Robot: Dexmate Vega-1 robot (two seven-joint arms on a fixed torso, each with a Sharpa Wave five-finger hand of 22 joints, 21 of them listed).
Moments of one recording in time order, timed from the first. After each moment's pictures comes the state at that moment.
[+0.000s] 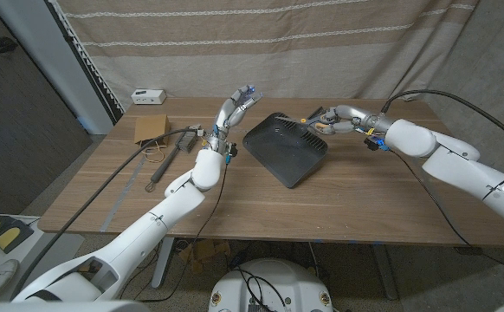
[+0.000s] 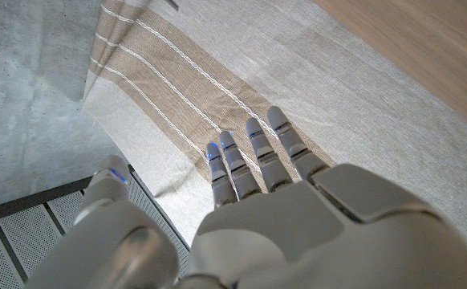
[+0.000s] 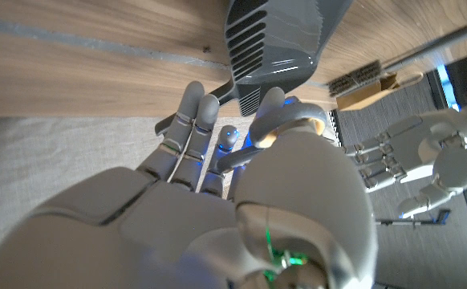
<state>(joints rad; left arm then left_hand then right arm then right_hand) 0.82 0.45 0.54 -1.55 0.10 -0.25 0.47 0.22 -0.17 0.42 -0.17 0.33 0.30 -0.17 0.27 0.31 0.35 -0.18 0.34 0.23 0.41 -0.05 0.25 0.20 0.19 0.01 0.76 0.18 -0.81 -0.96 -0.41 -1.75 0.00 0.07 0.22 1.10 0.16 -0.02 -0.12 0.42 0.74 -0.04 1.03 0.63 0.27 -0.05 1.47 1.24 0.40 -0.04 1.27 0.98 0.35 -0.04 1.08 0.74</state>
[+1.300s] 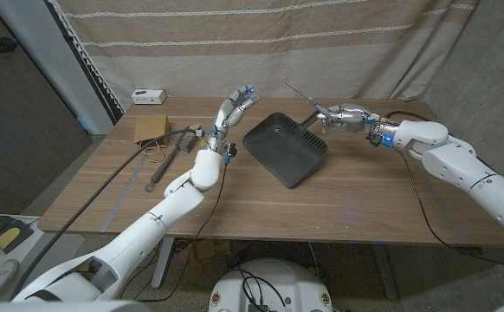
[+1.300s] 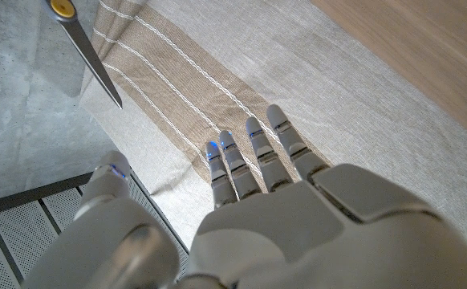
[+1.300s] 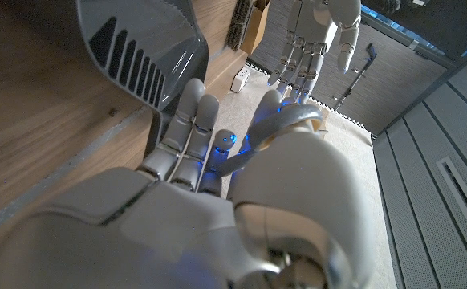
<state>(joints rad) 0.82 0.45 0.54 -1.54 0.08 -0.26 0.47 0.25 -0.17 0.42 -0.17 0.34 0.31 -0.17 0.27 0.31 0.36 -0.18 0.34 0.23 0.42 -0.05 0.25 0.21 0.21 0.01 0.75 0.18 -0.72 -0.84 -0.40 -1.46 0.70 0.09 0.61 1.12 0.15 0.00 -0.11 0.35 0.72 -0.03 1.03 0.67 0.28 -0.05 1.57 1.24 0.40 -0.04 1.32 0.95 0.36 -0.04 1.13 0.69</state>
